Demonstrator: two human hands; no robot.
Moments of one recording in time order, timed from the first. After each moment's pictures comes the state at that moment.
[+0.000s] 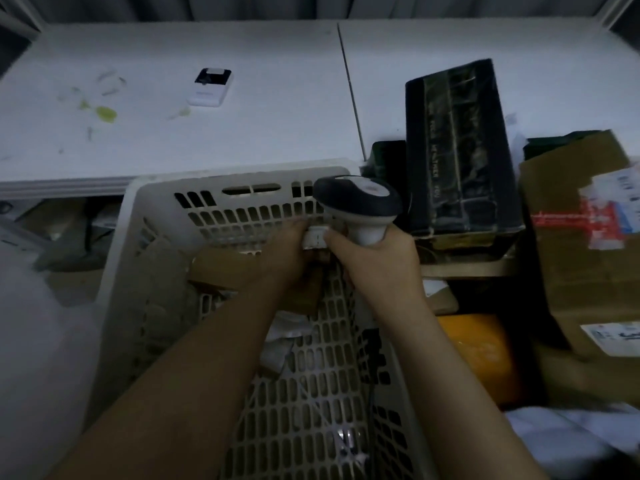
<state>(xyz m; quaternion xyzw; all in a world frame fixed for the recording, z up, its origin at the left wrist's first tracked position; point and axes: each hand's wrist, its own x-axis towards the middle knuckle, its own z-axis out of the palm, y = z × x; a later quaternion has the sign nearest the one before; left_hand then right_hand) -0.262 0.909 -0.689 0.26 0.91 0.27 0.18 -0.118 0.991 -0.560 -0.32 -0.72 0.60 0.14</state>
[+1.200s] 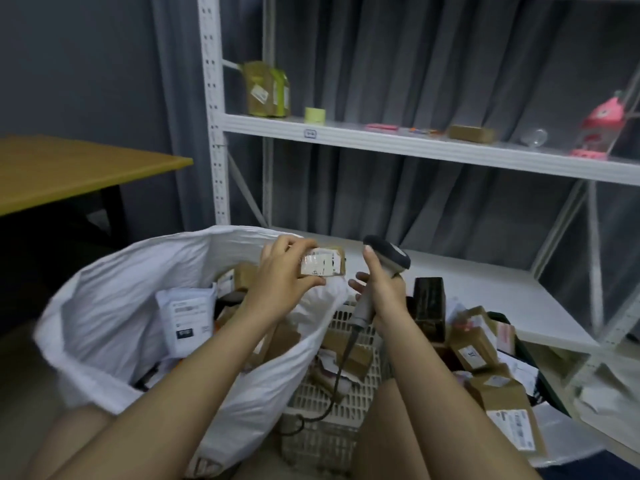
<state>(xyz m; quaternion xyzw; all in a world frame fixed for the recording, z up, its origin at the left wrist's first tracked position) 0.080 0.579 -0.225 0.26 0.87 0.36 -0.23 0.115 0.743 -0.228 -0.22 -0.58 0.76 0.19</state>
